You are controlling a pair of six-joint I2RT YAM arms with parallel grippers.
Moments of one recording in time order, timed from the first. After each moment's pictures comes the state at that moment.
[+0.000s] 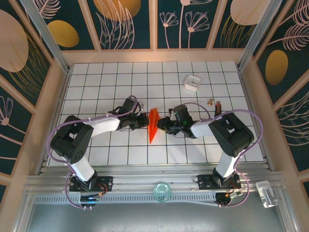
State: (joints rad) left arm -0.57 1.70 0.87 -0.08 0.37 -0.76; right arm 0.61 1.75 0.66 0.38 -0.49 0.99
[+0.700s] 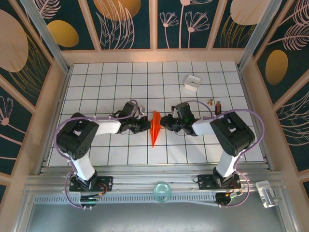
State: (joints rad) left arm -0.57 1.77 0.80 0.09 0.49 -0.82; right arm 0.57 1.75 0.68 0.35 -0.47 0.96
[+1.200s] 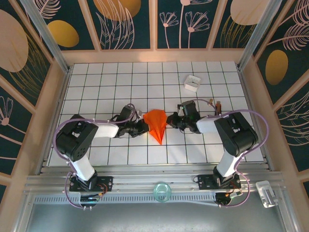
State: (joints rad) left arm -0.57 1.74 0.69 0.19 0.49 -0.92; right arm 0.48 1.73 0.68 0.27 -0.47 0.89
